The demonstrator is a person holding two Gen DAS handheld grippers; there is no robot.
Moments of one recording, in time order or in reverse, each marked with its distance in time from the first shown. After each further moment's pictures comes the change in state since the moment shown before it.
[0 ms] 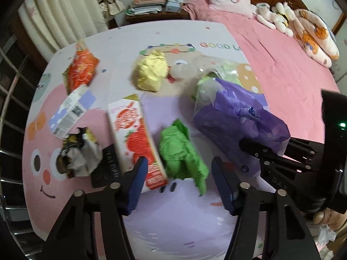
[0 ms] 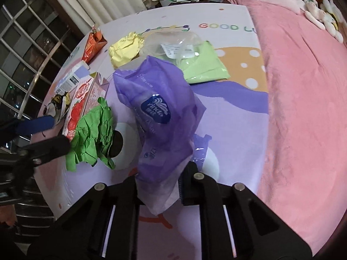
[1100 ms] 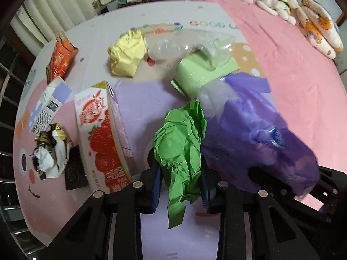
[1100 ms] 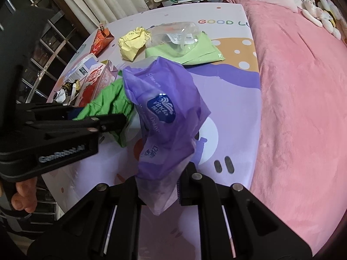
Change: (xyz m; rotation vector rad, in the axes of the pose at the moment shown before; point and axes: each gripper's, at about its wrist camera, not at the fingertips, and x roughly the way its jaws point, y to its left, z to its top) left arm 0.046 -0.036 0.001 0.011 0.059 0.011; right arm -0.029 0.004 -0.044 0.002 -0.024 0.010
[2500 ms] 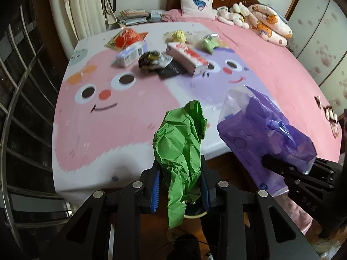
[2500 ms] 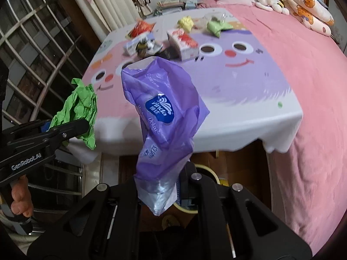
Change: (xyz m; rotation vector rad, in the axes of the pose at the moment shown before) left arm -0.194 0.255 -0.340 0.187 -0.184 -0.173; right arm -0.088 0.320 -0.238 0.235 -0.130 -0.191
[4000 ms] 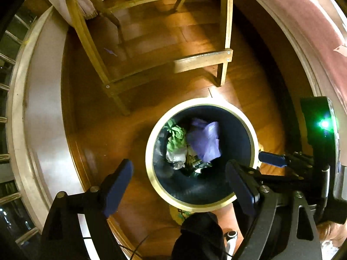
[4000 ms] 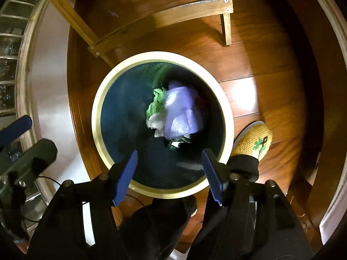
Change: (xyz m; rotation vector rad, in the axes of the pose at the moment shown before) left arm 0.406 0.009 -0.216 -0.016 0.411 0.093; right arm 0.423 -0.097 -0.251 0.189 0.569 0.009
